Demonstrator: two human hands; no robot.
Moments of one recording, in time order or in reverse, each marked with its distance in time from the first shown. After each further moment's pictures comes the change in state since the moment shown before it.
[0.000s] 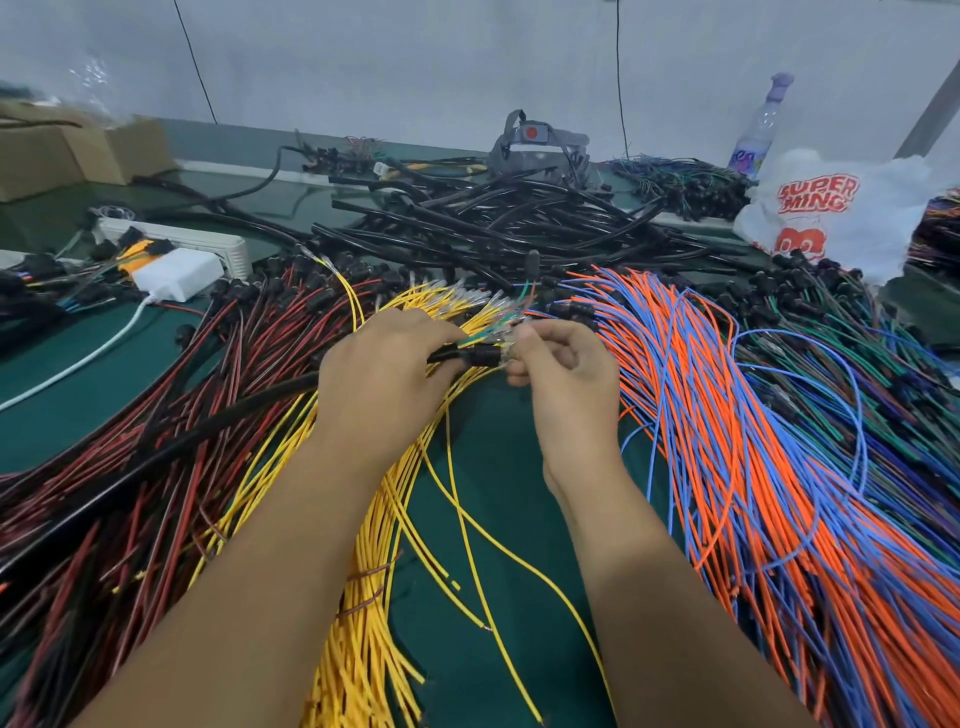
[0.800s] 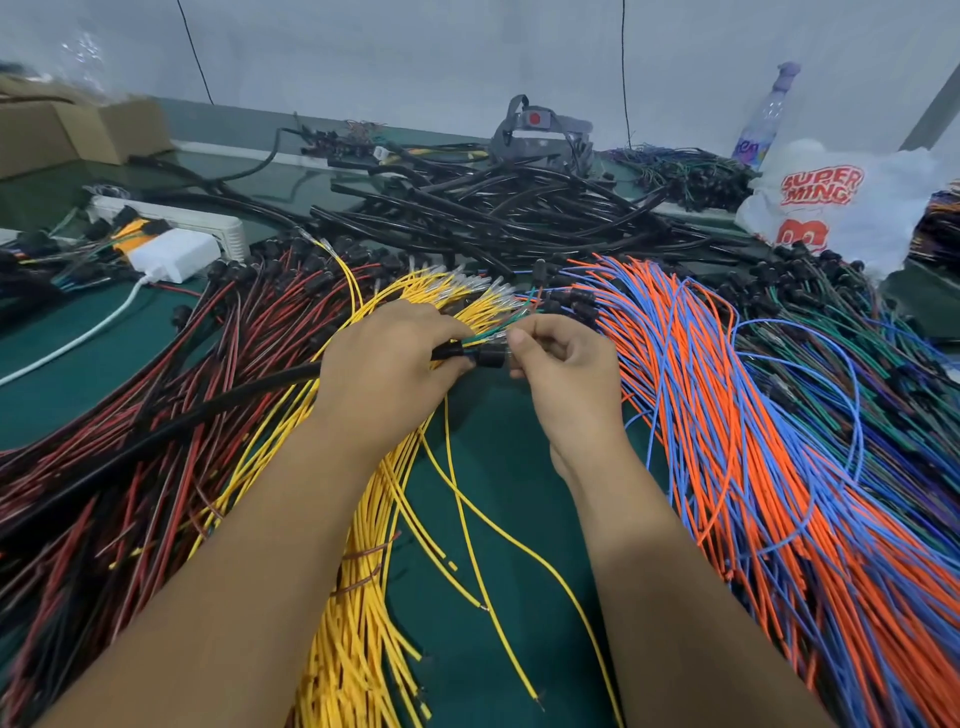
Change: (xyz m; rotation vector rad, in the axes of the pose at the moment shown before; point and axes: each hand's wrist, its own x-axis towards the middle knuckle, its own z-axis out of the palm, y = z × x) left_hand -0.003 0.002 -0.001 -0.039 -0.059 0.055; right_hand 0.002 0.001 -0.008 -0.180 -0.113 -0.017
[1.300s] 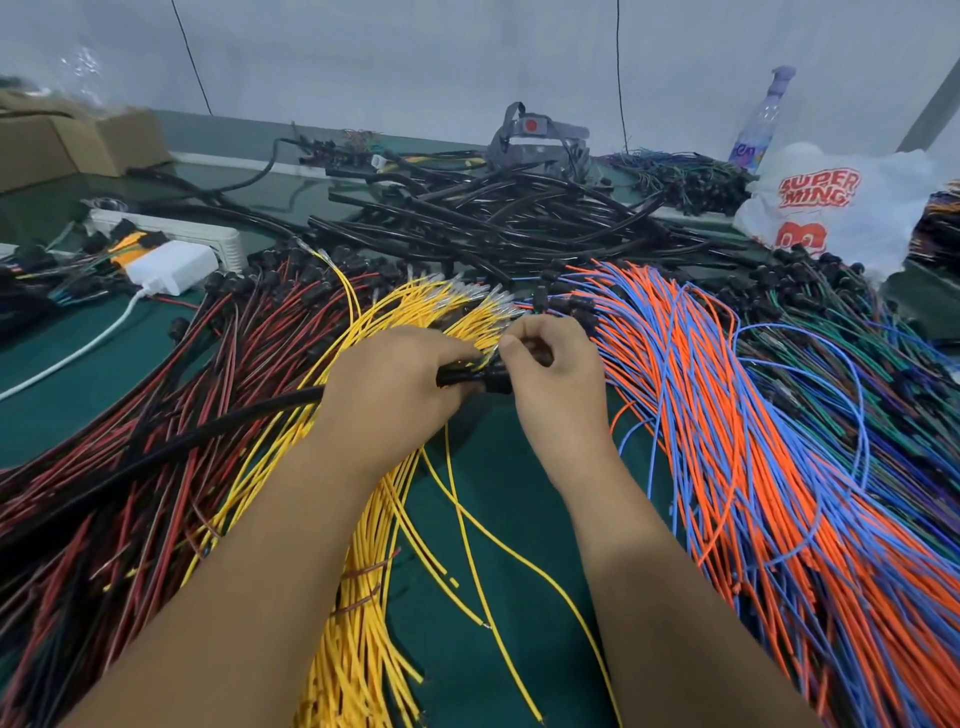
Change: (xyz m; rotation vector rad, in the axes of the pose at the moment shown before) left_hand 0.000 0.004 -0.004 -0.081 -0.110 -0.053; right_hand 0.000 -0.004 0.006 -0.172 0.007 -0.114
